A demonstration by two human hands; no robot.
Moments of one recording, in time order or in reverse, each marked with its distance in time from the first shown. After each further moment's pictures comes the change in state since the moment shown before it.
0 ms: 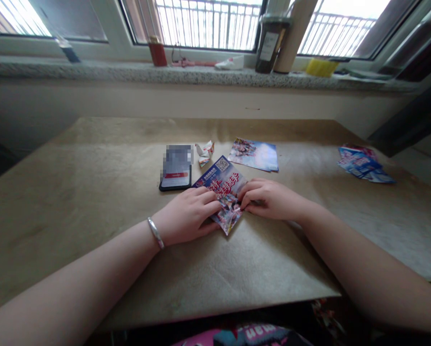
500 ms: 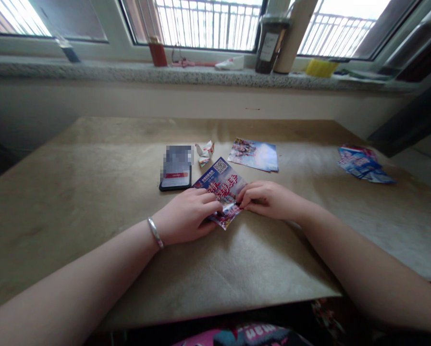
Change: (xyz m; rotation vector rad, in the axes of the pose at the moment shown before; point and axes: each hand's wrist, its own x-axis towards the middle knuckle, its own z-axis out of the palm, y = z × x) left_hand 0.000 -0.002 -0.001 -0.057 0.001 0.014; right_hand 0.002 -0.002 0.001 0.130 0.016 0.017
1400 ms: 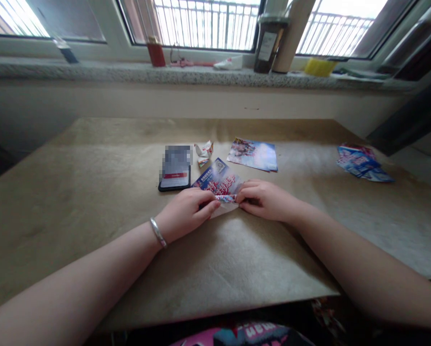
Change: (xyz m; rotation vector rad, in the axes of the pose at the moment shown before) left_hand 0.006 0.001 0.004 -0.341 0.061 -0.373; right_hand 0.003 0.002 0.008 -0.137 0.062 0.004
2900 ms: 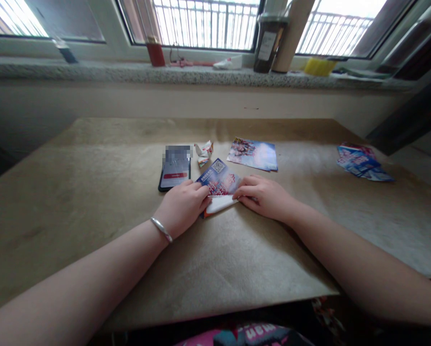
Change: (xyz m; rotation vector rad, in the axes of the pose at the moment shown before) left_hand 0.002 -0.011 0.005 0.567 0.098 0.025; right_hand 0.002 -0.004 0.005 -0.219 0.057 0.096
